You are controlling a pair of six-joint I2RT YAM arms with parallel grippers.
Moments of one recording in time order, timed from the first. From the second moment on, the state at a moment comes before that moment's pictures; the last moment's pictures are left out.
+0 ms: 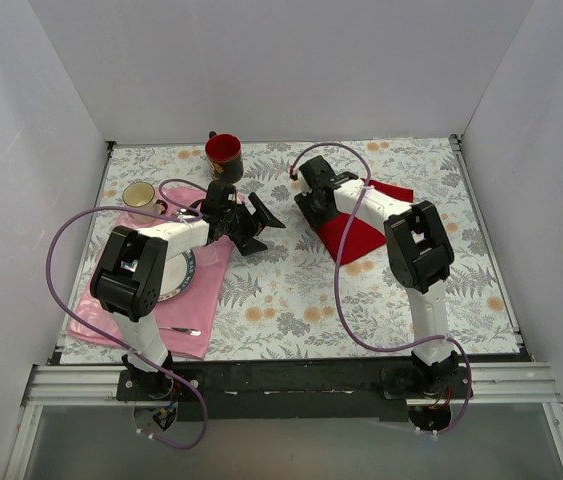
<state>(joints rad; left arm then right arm) -0.38 1.80 1.06 -0.05 0.47 -1.07 0.56 2.12 1.63 -0.61 0.08 -0.06</state>
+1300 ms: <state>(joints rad) -0.39 2.02 1.24 -0.05 0.49 -1.18 0.55 2.13 1.56 -0.42 0.00 -0.02</state>
